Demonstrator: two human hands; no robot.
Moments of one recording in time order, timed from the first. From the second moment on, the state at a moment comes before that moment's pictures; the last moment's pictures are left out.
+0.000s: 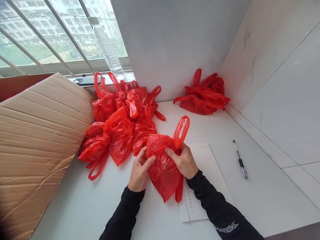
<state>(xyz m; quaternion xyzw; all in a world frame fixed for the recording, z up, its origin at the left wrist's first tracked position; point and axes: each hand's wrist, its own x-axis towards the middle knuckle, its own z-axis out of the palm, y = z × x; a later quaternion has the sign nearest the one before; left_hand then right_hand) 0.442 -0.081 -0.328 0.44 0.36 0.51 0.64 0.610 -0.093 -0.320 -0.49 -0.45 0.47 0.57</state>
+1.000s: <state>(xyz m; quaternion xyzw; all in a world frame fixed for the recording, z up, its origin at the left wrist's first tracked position) 0.440 -0.080 -0.330 0.40 0.39 0.56 0.61 0.609 -0.096 -0.306 -0.45 -0.55 0.51 0.49</state>
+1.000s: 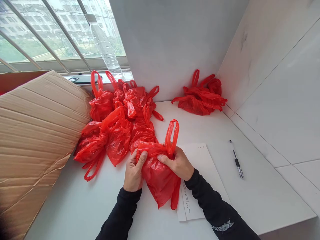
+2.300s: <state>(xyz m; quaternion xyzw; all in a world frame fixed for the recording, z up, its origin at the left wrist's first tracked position) 0.441 -0.079 -0.329 0.39 0.34 0.49 0.70 0.613 -0.086 -0.318 -0.46 -0.43 0.47 0.62</state>
